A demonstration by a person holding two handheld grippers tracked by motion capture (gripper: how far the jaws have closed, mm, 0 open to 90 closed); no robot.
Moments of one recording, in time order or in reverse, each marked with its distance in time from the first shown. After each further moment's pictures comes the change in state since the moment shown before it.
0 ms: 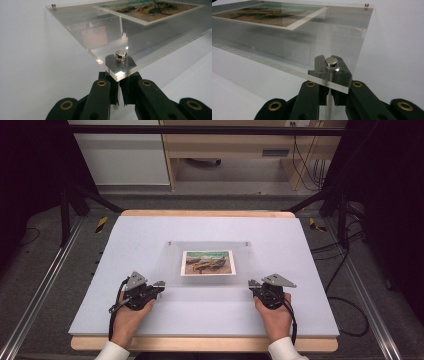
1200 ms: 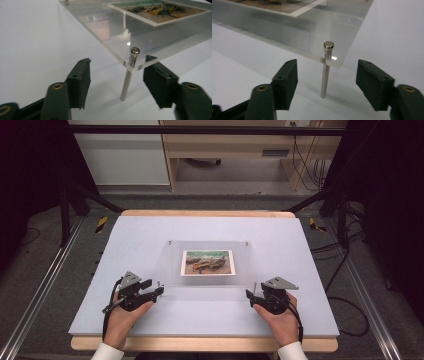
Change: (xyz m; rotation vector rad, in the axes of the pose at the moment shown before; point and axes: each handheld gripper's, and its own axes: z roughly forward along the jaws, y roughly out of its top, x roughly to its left) left arm 0.011 -0.001 -0.011 0.011 0.020 -0.048; right arm 0.000 -0.002 -0.016 0.066 -0.007 -0.066
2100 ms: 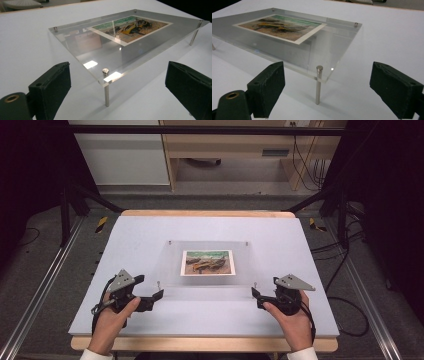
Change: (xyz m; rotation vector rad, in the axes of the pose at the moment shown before) left arm -0.011 0.024 -0.032 -0.057 -0.075 0.108; right arm -0.007 0.018 -0.038 -0.101 0.008 -0.012
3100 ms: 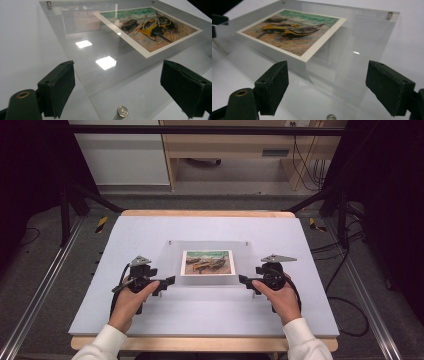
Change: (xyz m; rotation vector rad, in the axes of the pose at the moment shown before) left arm 0.020 0.016 0.062 0.142 0.006 -0.171; right arm -0.012 0.034 0.063 0.161 0.169 0.090
